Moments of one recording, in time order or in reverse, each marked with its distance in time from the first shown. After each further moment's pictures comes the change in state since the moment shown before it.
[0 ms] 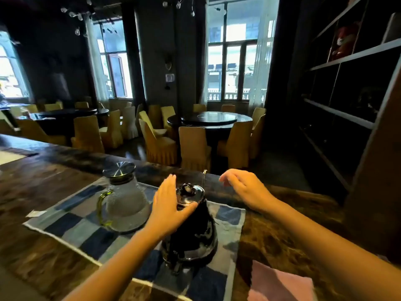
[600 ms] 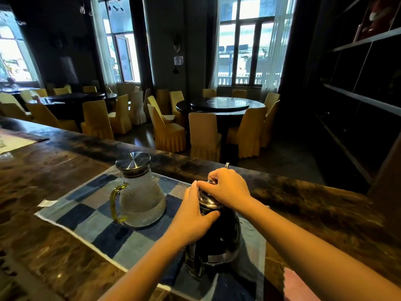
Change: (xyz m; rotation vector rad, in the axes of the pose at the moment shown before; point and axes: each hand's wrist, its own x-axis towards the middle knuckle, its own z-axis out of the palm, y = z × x) left_hand 0.006 -0.018 0.010 -0.353 -0.123 -0.087; right_hand 0.066 -0.026 0.106 -0.165 0.016 0.079
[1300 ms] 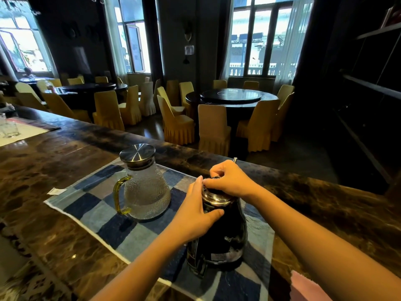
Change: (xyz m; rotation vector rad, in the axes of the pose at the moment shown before) left_hand -0.002 0.004 -0.006 0.015 -0.056 -0.059; right_hand 0.020 0.011 0.004 0.496 -0.262 -0.107
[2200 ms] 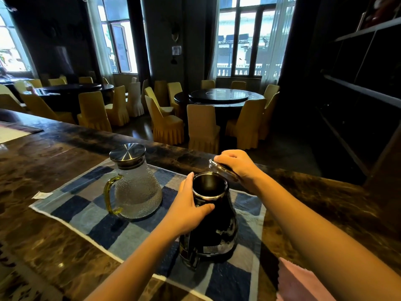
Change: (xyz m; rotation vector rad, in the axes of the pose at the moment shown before) left_hand 0.001 -0.002 0.000 -0.018 -0.026 -0.040; right_hand -0.006 0.012 -0.031 0.320 0.217 0.171
